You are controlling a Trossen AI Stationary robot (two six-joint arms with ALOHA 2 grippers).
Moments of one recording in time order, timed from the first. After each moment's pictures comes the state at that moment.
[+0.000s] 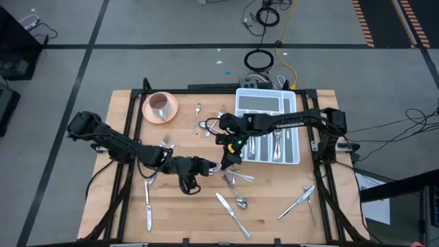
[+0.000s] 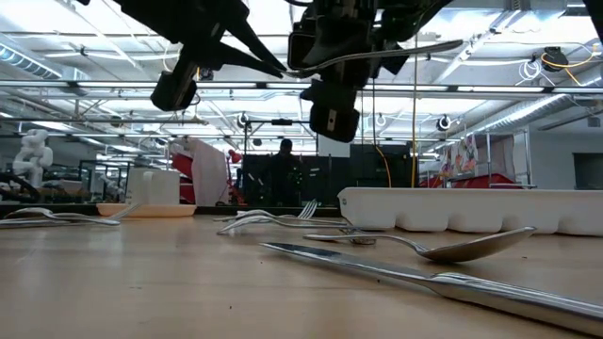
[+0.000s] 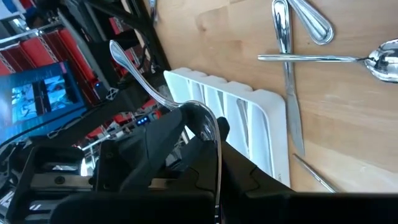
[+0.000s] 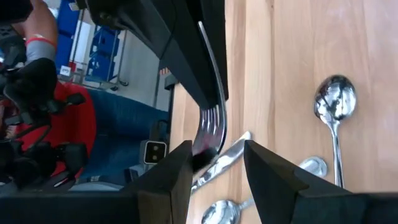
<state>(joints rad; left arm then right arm) -0.34 1.47 0.84 0.11 -0.41 1.74 -0.13 1.85 1.32 -0.31 -0.84 0.39</state>
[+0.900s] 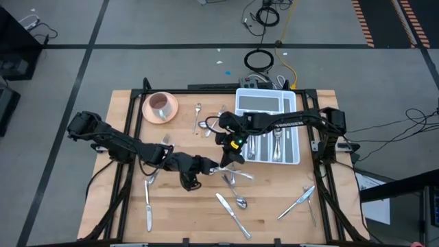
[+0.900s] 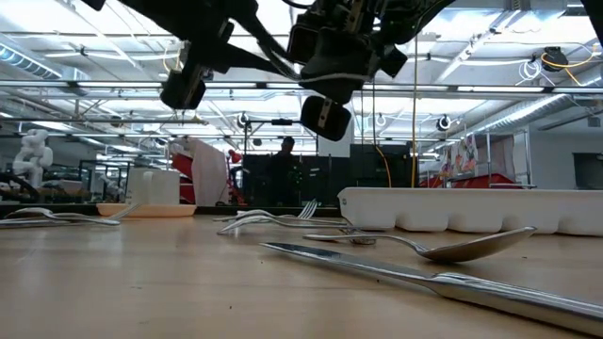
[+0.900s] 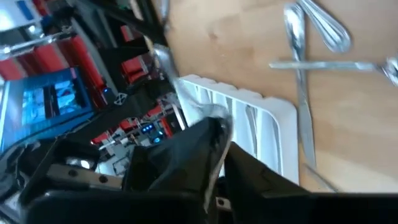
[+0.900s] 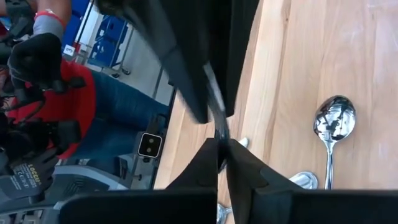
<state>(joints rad) -0.30 1.47 0.84 0.16 -0.32 1.73 -0.13 1.85 1.32 -0.29 -0.88 0.24</state>
